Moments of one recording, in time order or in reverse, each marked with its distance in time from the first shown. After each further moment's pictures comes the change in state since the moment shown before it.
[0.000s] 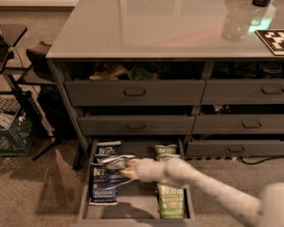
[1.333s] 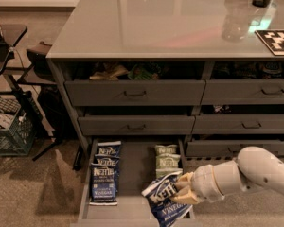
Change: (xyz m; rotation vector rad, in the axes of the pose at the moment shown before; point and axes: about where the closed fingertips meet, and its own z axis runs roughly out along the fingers) arm -0.106 0.121 -0.303 -0.223 0.326 -0.041
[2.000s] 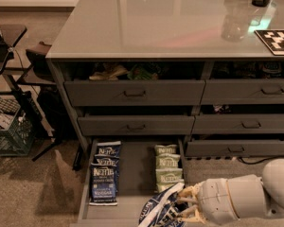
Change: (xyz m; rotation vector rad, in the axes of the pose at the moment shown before) arm -0.072 0.091 -0.050 0.028 -0.062 -0.309
